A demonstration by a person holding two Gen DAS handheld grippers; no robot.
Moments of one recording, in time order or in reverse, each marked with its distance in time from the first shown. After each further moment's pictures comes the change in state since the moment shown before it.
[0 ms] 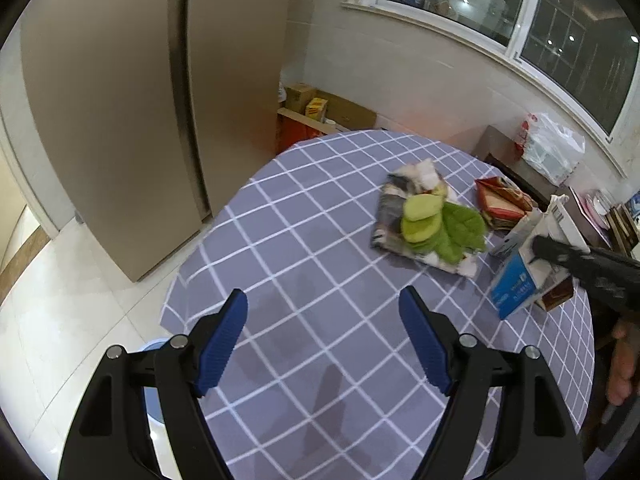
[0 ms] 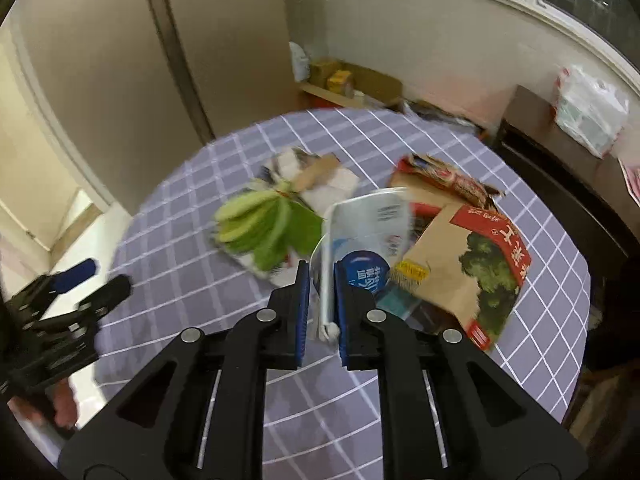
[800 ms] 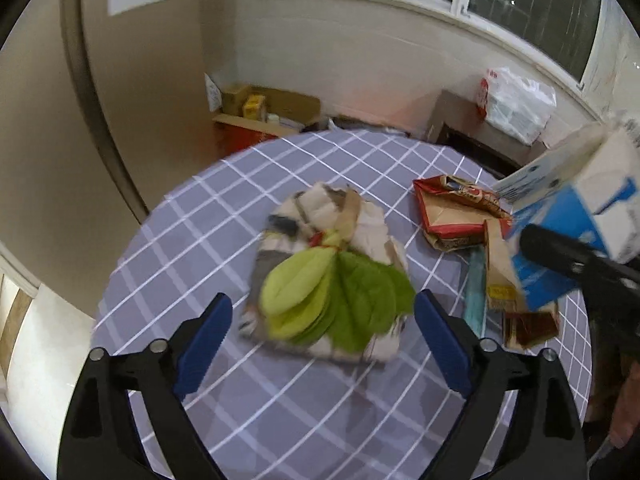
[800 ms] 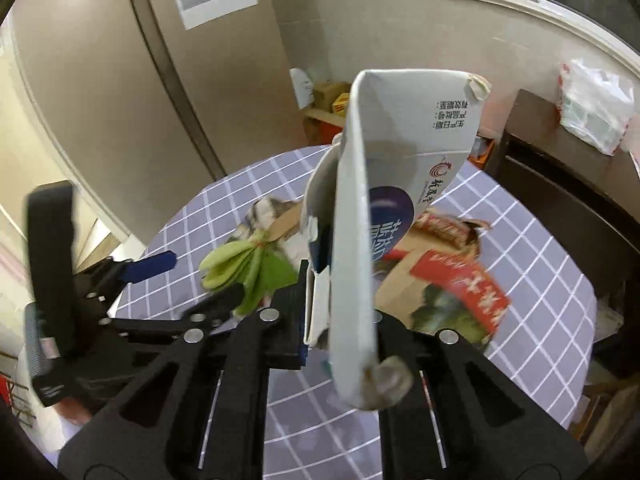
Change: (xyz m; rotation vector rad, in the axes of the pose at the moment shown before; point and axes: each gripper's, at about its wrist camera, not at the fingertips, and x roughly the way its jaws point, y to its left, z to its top) left arm 0.079 -0.105 0.062 0.188 0.079 -0.077; right arm -0.015 -0.039 0.018 0.060 -0.096 0.098
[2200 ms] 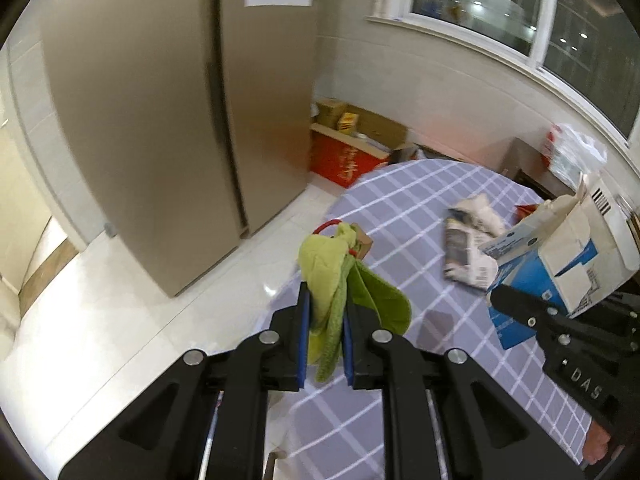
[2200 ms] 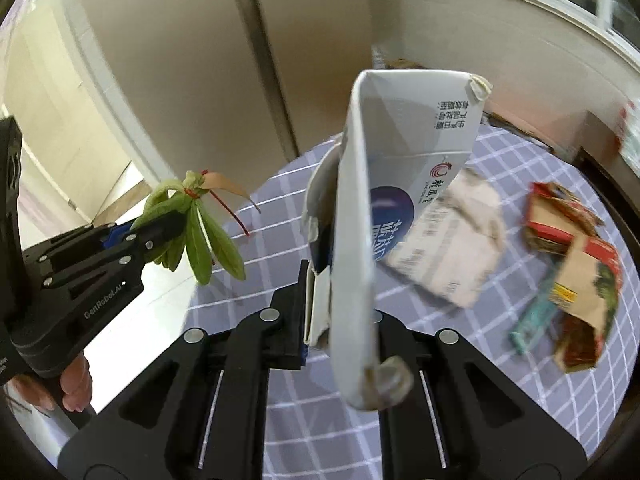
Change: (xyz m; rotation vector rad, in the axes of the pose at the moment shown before) left arm -0.112 0.155 -0.076 -0.206 -0.110 0.188; right arm 0.034 0.147 -0.031 -0.180 0.113 0.125
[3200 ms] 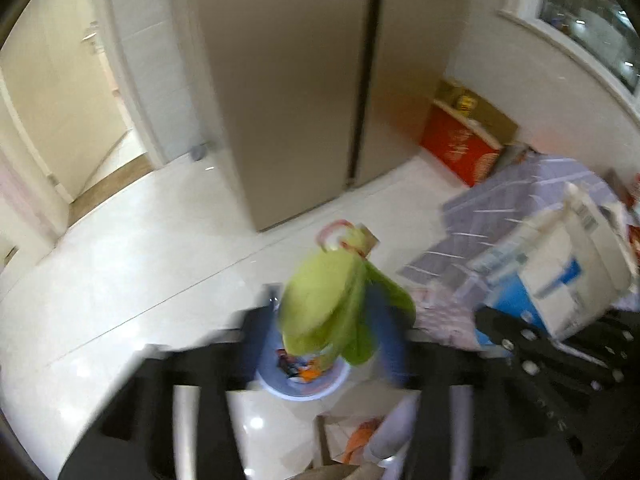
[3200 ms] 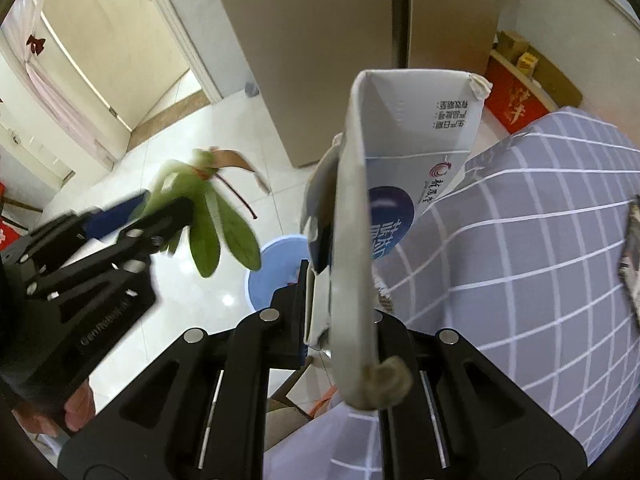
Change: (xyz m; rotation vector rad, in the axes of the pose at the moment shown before) left arm 0.012 0.164 -0.064 -0.238 0.123 0.264; right arm 0.116 0.162 -0.007 -0.212 0.248 0.130
